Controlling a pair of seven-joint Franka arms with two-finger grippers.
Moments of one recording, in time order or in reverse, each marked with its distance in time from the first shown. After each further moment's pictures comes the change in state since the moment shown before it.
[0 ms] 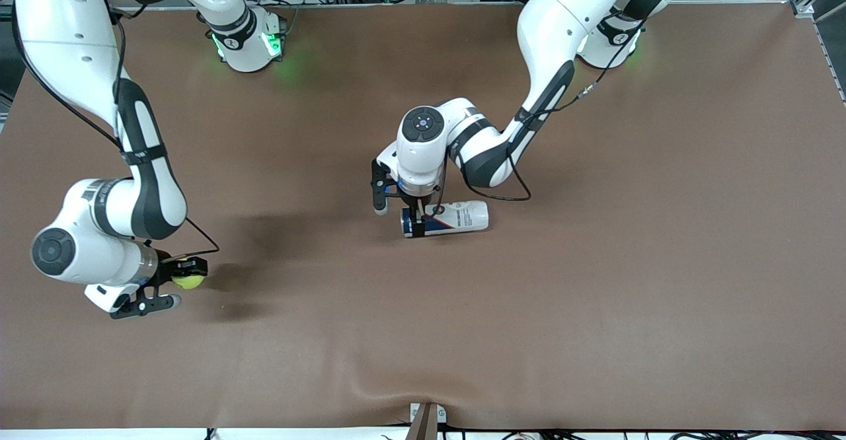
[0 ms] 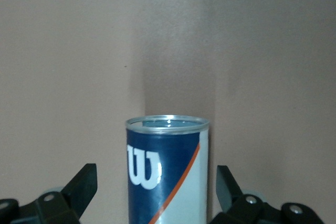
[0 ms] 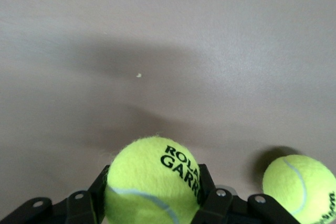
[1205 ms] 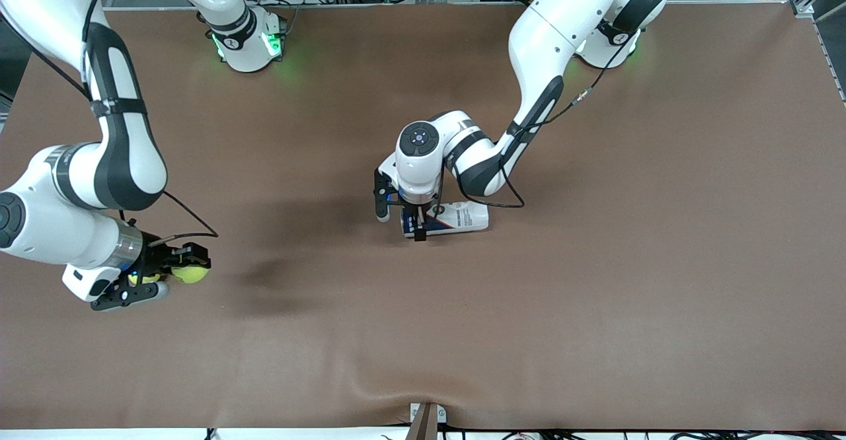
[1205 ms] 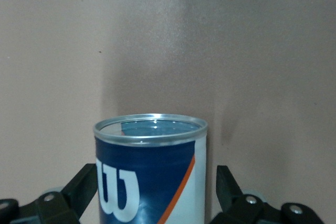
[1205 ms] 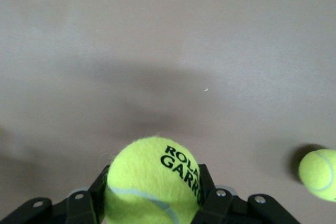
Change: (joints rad) left arm -0.014 0.085 0.022 0.042 0.000 0.000 0.002; right arm 0.026 -0.151 0.045 0.001 0.107 -0.101 0.033
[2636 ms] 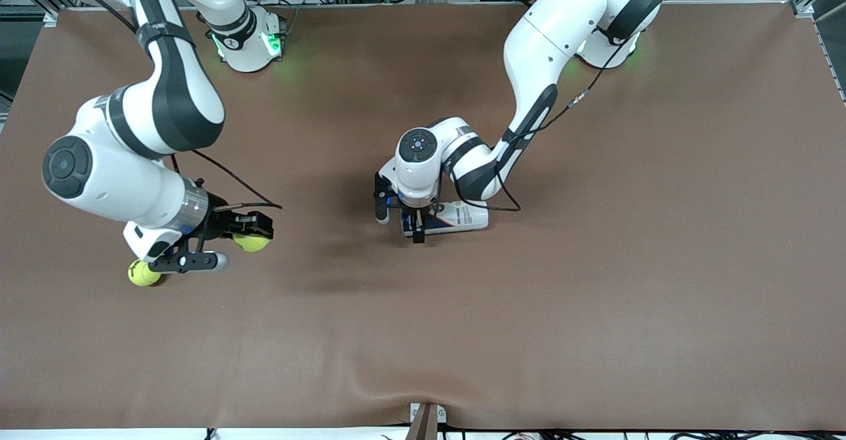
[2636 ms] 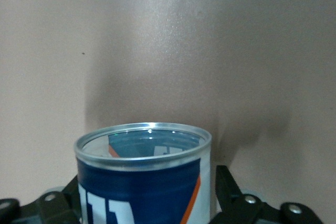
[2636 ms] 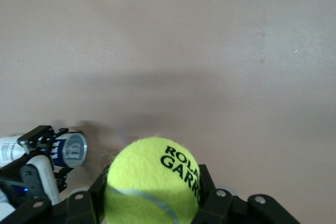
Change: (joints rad) left arm -0.014 0.042 0.012 0.020 0.000 0.025 0.015; right arm 0.201 -0.121 0.009 0.000 0.049 -0.094 0.414
